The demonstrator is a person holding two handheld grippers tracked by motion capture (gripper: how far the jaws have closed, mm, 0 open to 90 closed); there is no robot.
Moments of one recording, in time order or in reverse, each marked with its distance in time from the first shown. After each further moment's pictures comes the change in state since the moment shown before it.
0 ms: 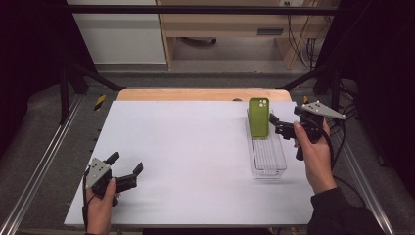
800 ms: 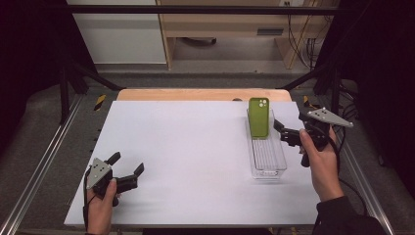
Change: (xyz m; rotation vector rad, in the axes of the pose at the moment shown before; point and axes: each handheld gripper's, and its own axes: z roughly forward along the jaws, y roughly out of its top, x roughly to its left) left arm -0.002 0.000 0.001 0.002 -0.015 0.006; right arm -0.004 -0.010 -0.019 -0.003 0.006 -0.008
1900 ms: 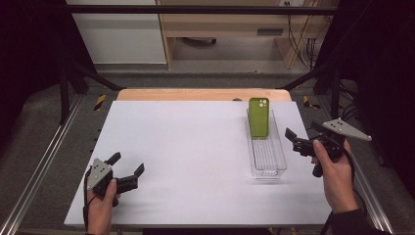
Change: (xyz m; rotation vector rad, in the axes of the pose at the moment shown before) left arm -0.001 0.000 -0.001 0.000 -0.005 0.011; right arm -0.014 -0.015 -0.033 -0.021 -0.007 0.005
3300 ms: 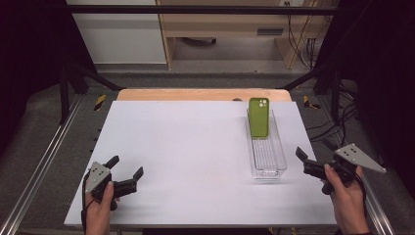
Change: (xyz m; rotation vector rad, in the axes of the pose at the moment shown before) left arm -0.002 -0.003 -0.010 0.012 0.008 -0.008; right arm -0.012 -0.049 -0.038 -0.106 -0.011 -0.070
